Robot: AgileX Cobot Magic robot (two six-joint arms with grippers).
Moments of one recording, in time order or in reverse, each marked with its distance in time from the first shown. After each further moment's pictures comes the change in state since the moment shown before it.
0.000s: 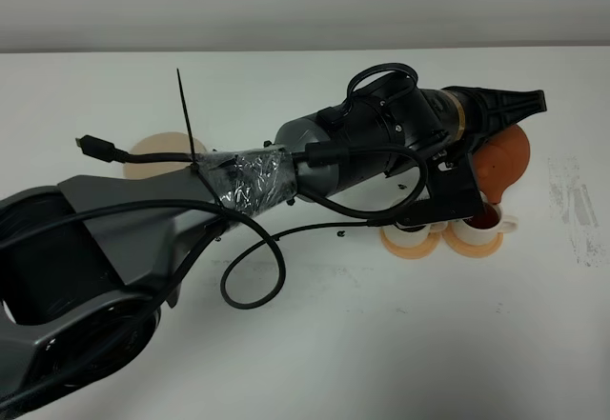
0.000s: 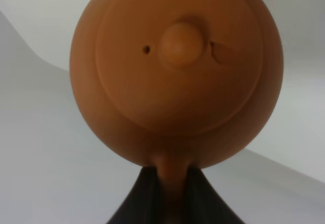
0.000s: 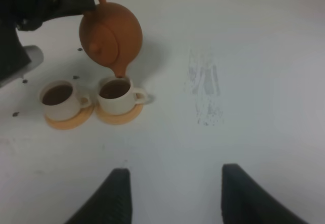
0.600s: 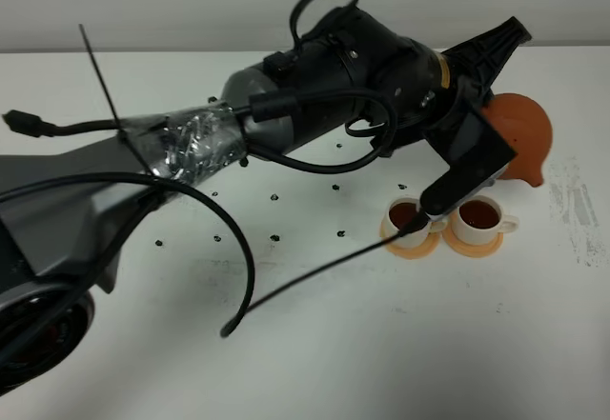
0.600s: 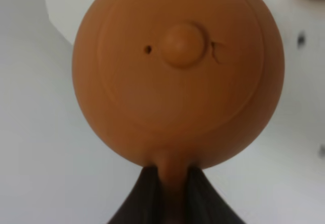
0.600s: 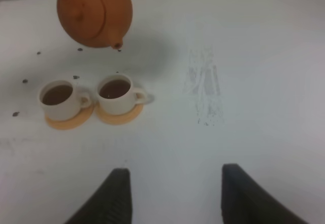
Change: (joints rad) left arm 0.035 -0.132 0.001 -0.399 0.168 -0.122; right arm 0.000 0.000 0.000 0.000 0.000 0.000
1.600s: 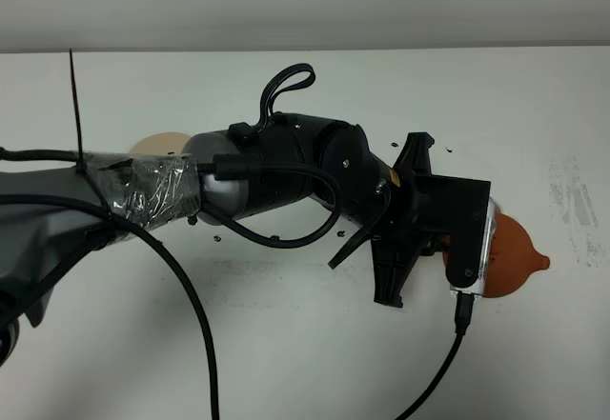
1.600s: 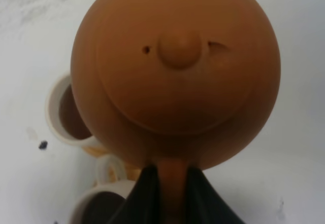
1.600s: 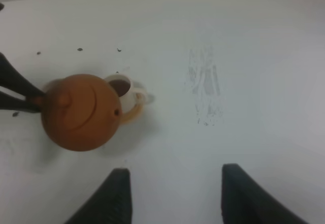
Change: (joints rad) left arm -0.001 -0.122 0.475 -0.470 -0.082 -0.443; right arm 0.000 0.000 0.000 0.000 0.000 0.000
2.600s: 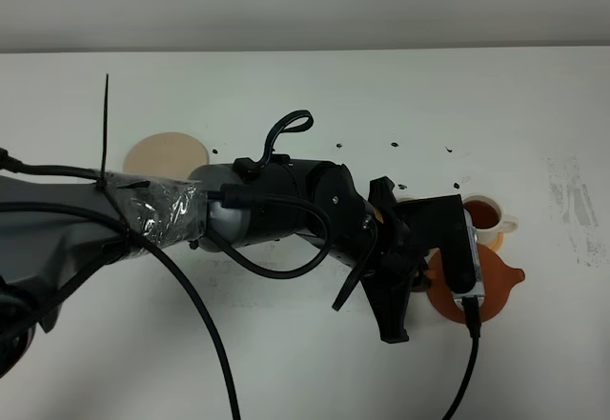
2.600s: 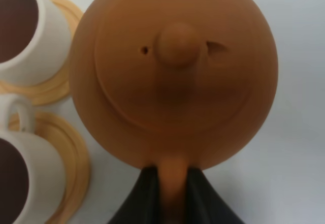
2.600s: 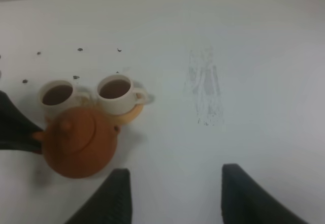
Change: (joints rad) left arm 0.000 0.026 0.116 -0.104 -0.056 -0.185; right arm 0.000 0.000 0.000 0.000 0.000 0.000
